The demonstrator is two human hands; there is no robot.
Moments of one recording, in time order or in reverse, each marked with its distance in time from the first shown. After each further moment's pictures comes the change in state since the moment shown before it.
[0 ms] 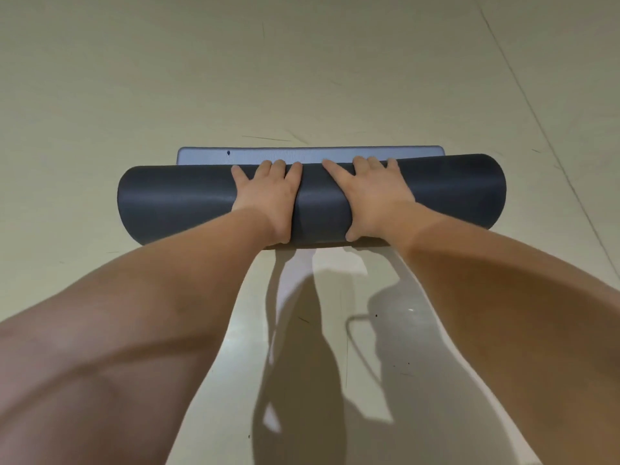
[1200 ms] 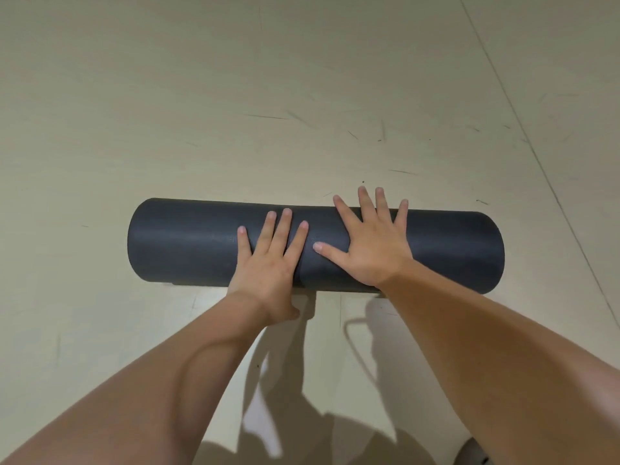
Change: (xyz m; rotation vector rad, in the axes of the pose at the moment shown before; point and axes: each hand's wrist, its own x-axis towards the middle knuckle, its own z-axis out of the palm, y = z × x) left_hand -0.187 0.041 0.047 -0.069 -0.104 0.093; right_hand -0.149 -0.062 0.041 0.327 0.037 0.171
